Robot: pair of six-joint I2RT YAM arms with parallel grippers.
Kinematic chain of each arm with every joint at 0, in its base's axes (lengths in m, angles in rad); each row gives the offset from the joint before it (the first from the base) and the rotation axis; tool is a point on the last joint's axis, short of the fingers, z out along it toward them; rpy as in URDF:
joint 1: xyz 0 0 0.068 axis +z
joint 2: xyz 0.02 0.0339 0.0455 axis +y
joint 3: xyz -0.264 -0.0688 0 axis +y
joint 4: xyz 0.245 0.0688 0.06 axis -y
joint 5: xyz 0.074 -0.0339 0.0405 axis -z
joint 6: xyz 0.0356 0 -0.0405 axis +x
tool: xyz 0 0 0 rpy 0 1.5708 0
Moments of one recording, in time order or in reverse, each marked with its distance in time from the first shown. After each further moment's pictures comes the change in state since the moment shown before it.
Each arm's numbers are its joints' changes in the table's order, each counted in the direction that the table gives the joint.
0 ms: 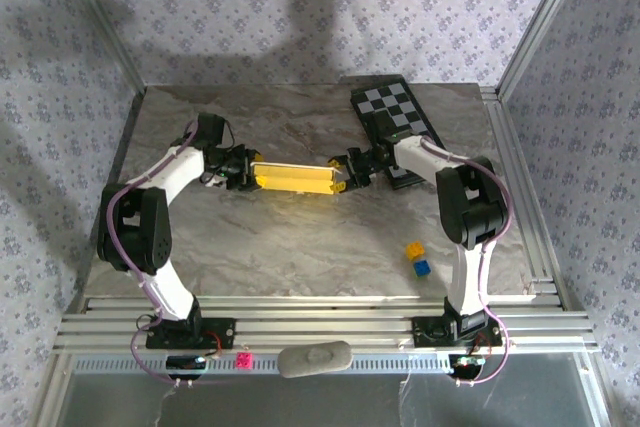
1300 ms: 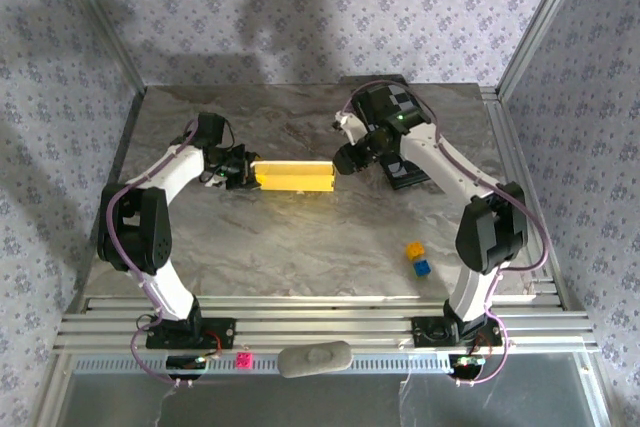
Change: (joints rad) left arm 0.000 0.000 -0.017 -0.039 -0.005 0.013; right arm 0.110 -0.200 -0.223 -0.393 0.496 -1.708
